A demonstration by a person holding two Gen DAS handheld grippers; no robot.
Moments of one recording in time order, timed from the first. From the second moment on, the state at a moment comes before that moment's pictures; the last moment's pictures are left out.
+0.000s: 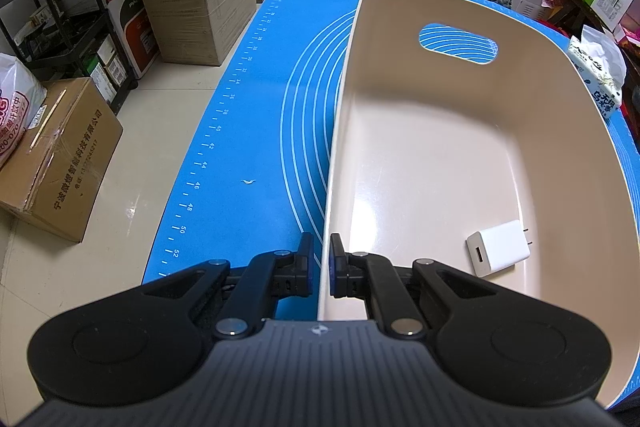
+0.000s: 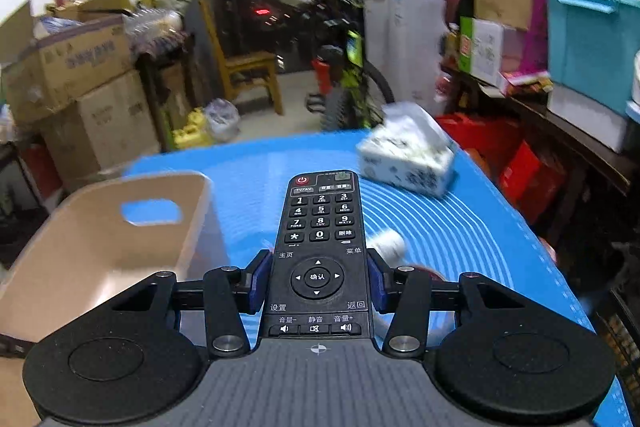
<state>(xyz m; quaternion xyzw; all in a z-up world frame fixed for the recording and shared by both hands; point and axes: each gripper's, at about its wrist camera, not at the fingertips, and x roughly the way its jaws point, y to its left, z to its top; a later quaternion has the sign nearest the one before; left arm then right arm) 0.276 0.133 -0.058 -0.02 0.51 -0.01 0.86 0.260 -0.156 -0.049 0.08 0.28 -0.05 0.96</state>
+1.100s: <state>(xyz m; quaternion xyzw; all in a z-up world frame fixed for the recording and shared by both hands) 0.276 0.131 -0.059 -0.01 0.51 -0.01 0.86 0.294 -0.008 -0.066 -0.10 0.40 0.14 0.90</state>
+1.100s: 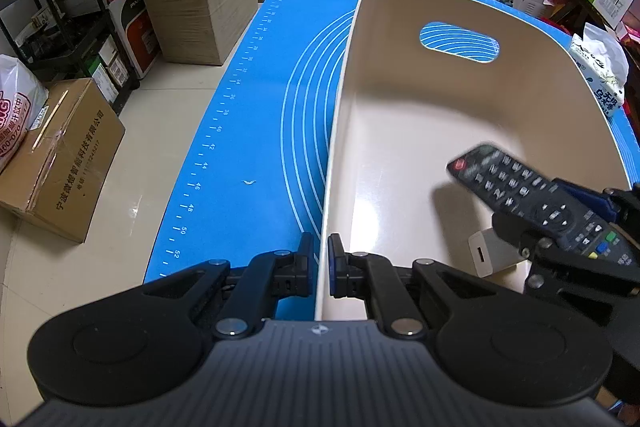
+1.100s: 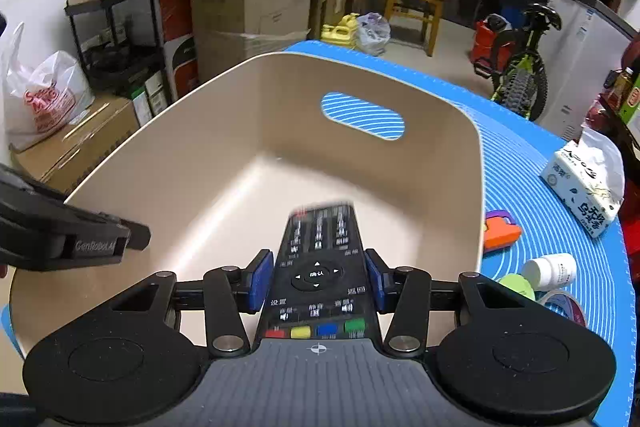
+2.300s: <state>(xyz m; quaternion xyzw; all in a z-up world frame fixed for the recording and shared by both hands) 0.276 0.130 -0.060 -0.01 0.51 0.00 0.86 0.272 -0.159 -0.068 0.01 0.33 0.02 0.94</state>
